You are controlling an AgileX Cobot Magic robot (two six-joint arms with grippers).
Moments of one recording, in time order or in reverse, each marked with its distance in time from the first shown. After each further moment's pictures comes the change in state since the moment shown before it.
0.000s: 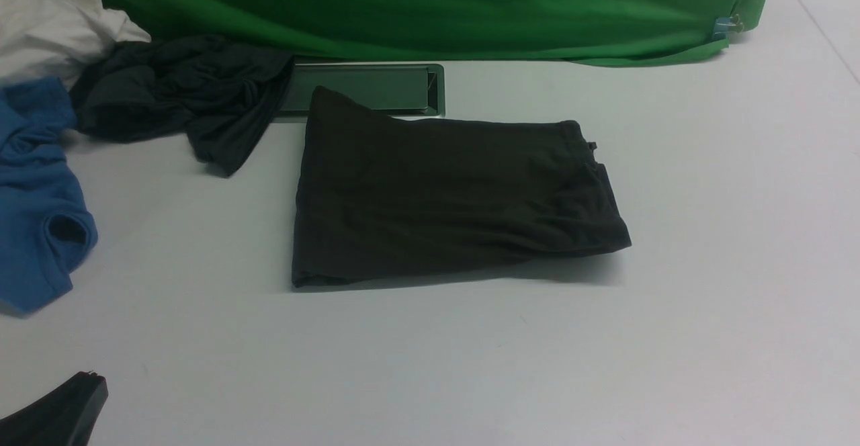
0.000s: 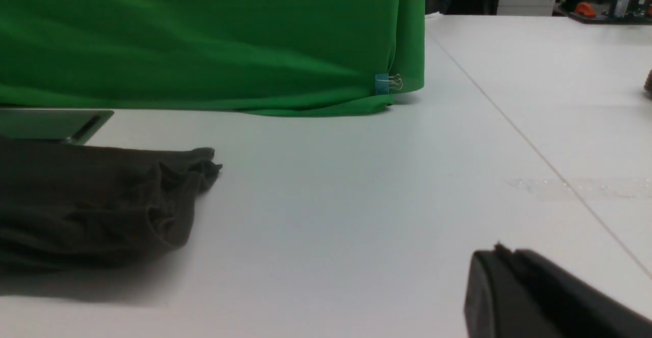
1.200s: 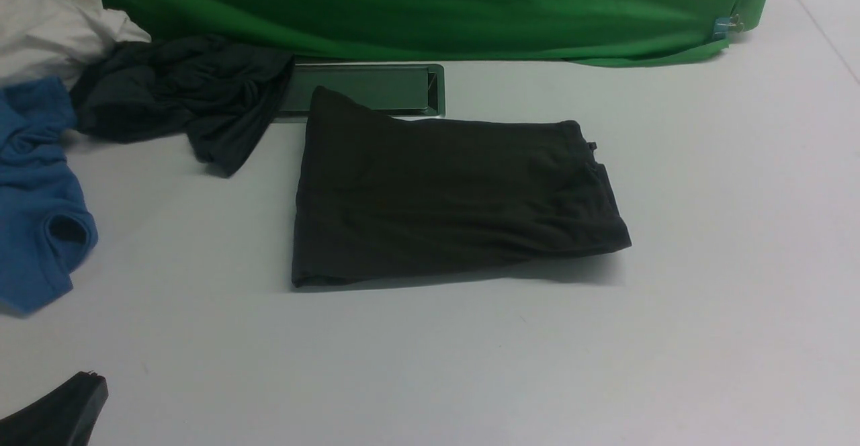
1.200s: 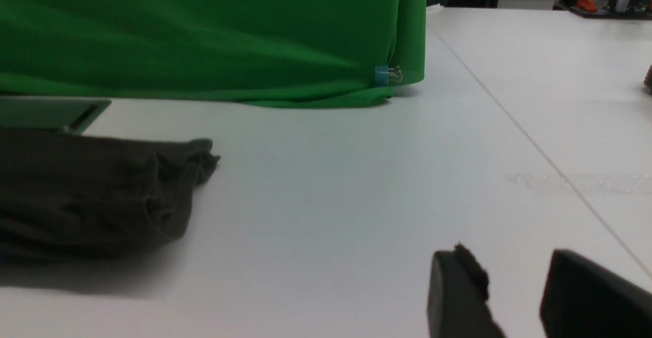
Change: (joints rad) right arm 0.001 0.000 0.000 0.000 0.009 -0.007; left arm 0.000 0.000 0.000 0.000 0.000 0.000
